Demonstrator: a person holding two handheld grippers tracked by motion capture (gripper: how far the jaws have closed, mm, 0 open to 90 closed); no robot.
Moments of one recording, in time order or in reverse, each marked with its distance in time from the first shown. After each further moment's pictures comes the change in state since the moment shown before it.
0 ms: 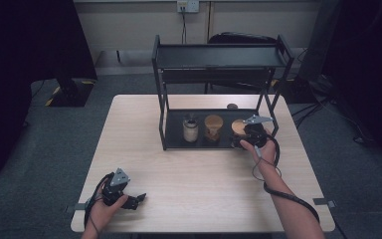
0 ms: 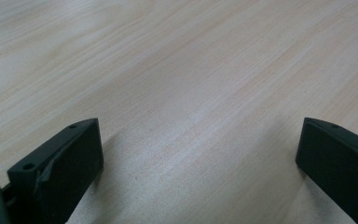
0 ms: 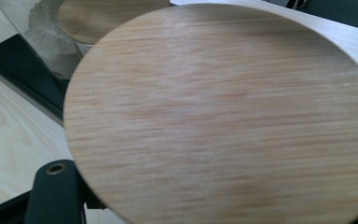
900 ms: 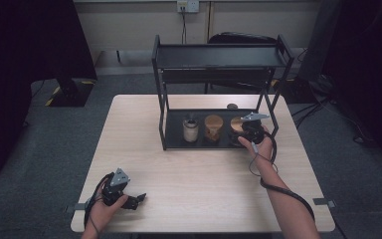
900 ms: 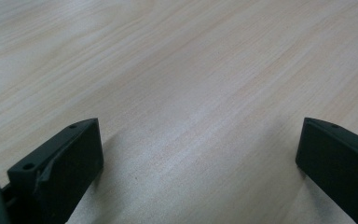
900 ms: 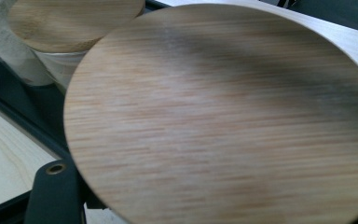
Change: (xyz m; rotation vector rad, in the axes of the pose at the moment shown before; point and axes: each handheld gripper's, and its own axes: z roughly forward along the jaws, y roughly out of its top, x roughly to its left) left arm 0.000 0.000 0.000 0.000 0.000 0.000; right arm -0.007 0.004 0.019 0.010 -0.032 -0.003
